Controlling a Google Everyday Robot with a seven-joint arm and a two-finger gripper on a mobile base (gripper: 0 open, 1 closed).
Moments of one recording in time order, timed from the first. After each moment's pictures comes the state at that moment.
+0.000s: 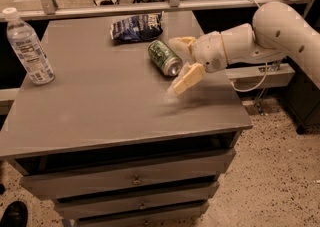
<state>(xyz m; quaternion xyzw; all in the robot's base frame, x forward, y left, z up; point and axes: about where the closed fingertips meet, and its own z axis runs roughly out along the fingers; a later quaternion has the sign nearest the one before) 0.597 -0.041 0.878 -0.59 0.60 0.33 0.43</state>
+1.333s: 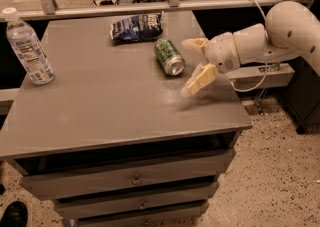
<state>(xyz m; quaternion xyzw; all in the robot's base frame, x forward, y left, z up) 0.606 -0.078 0.866 -0.59 0.62 0.30 0.42</state>
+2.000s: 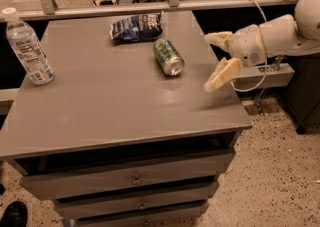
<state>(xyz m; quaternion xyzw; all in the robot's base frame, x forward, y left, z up) 0.610 -0.138 0.879 -0.58 0.64 0.26 0.42</state>
